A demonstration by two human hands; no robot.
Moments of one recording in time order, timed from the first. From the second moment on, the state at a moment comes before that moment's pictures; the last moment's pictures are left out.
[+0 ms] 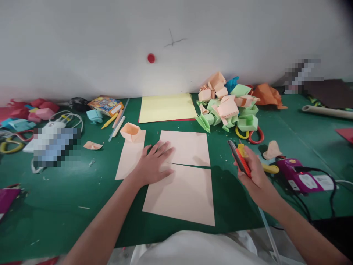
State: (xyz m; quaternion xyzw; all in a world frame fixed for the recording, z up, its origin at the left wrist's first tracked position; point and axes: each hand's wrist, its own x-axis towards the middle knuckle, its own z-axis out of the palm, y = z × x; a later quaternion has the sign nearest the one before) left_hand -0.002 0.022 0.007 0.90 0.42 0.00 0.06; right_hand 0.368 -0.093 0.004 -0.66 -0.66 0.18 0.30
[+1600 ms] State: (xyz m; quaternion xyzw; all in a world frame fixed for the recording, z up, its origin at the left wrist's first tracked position) left_hand 0.000 0.021 -0.001 0.88 0.47 0.05 0.06; right_hand 0.223 0.001 -0.008 -0.56 -0.83 0.02 0.09
